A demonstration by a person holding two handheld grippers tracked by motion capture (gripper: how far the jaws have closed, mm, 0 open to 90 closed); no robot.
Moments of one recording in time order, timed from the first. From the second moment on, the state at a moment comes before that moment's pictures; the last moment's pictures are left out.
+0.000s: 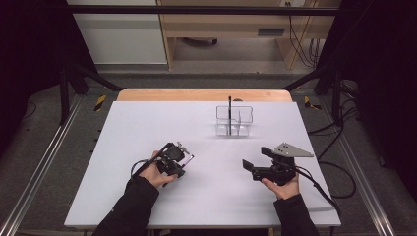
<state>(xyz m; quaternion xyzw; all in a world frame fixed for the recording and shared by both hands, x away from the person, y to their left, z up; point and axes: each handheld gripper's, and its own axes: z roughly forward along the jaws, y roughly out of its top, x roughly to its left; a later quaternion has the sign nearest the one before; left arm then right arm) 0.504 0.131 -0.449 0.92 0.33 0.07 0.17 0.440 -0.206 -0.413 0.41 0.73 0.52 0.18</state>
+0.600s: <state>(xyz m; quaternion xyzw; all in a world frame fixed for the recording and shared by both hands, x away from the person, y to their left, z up) 0.501 0.125 -0.448 0.93 0.32 0.07 0.15 0.440 -0.205 -0.413 0.42 0.73 0.52 0.17</state>
